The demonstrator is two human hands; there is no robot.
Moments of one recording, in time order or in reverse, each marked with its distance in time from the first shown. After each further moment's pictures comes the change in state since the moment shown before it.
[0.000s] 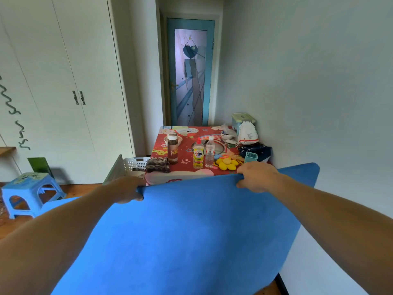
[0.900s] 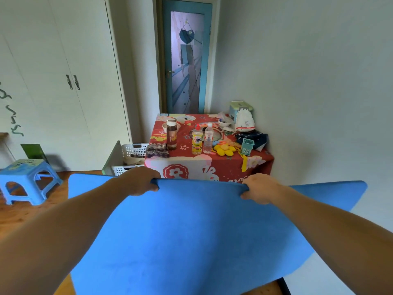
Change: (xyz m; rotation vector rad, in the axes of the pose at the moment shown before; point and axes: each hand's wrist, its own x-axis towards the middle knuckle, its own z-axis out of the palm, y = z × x) left_hand -0.021 0.012 0.029 -0.016 0.100 0.177; right_hand -0.036 -0.017 0.073 0.034 -0.054 0.021
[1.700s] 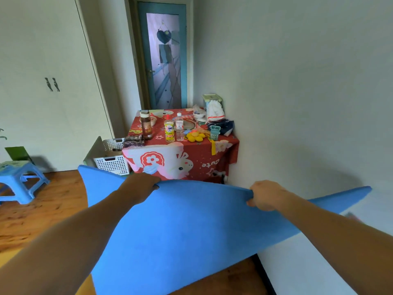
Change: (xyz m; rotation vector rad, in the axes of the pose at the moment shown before) left_hand -0.099 0.197 0.077 0.303 0.176 0.055; right_hand -0.235 0.098 0.065 0.083 -0.088 0.196
